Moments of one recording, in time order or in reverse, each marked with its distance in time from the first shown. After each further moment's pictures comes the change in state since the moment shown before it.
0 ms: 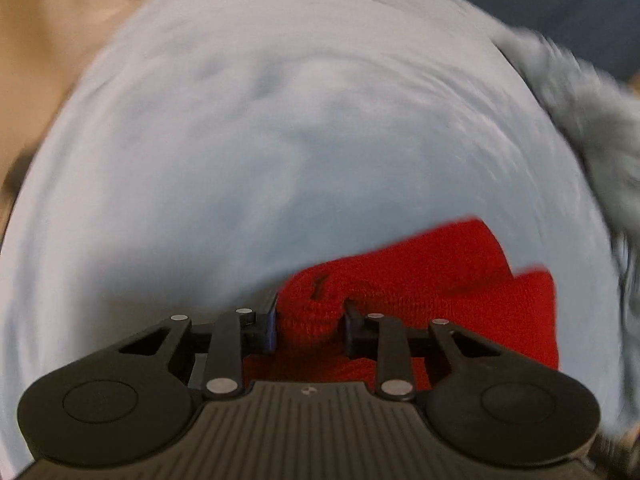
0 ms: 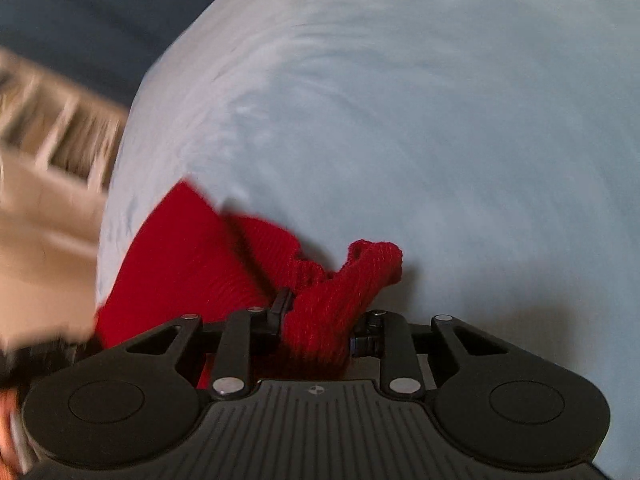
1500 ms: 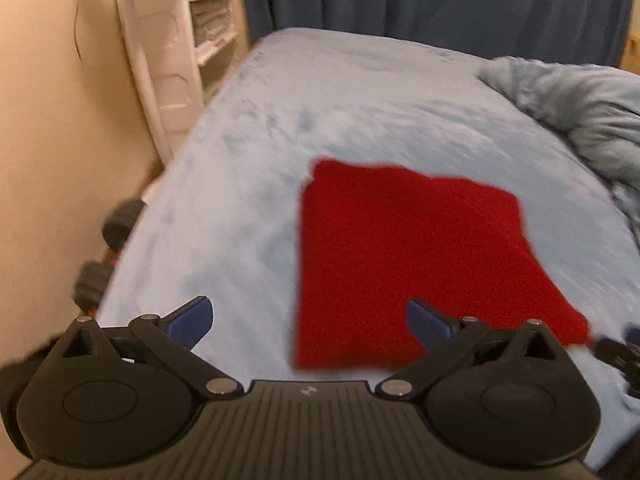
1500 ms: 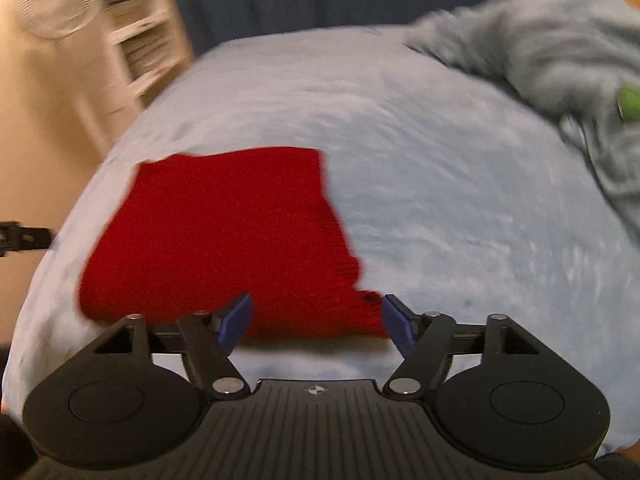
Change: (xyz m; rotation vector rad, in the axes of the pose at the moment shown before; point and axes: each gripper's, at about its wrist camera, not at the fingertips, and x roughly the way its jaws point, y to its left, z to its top) left arm -0.167 -0.041 -0.218 0.039 -0.311 0.225; right arm -0.113 0.098 -0.105 -0.742 -0.145 -0.186
